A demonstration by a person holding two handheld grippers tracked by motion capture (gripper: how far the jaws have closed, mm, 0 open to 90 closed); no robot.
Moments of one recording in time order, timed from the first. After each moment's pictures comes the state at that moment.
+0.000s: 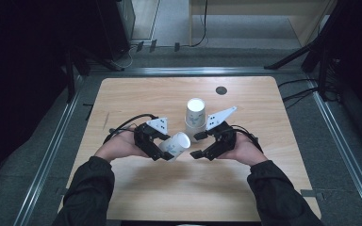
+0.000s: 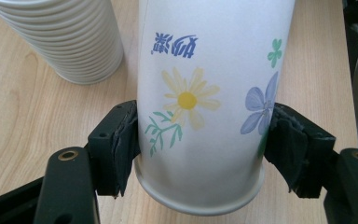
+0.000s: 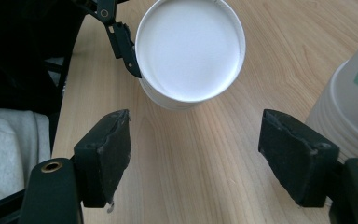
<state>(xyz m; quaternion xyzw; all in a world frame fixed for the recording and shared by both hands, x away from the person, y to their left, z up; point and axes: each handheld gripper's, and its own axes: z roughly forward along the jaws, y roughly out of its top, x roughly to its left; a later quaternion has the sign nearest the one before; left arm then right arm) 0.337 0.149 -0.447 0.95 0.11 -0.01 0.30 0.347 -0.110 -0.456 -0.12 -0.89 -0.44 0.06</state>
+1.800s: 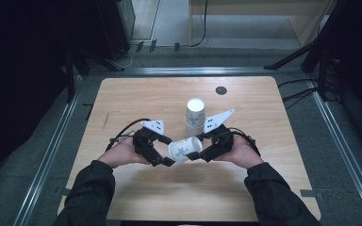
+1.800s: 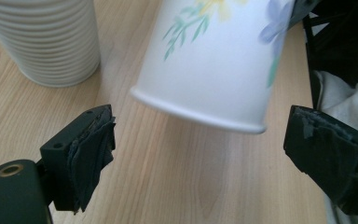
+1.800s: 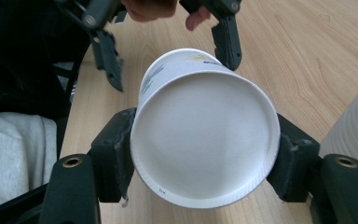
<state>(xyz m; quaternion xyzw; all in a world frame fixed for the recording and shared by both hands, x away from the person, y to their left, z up) 0.330 0.157 -0.467 0.91 0.17 -0.07 0.38 0.341 -0.104 -0.456 -0.10 -0.88 -0.46 0.07</state>
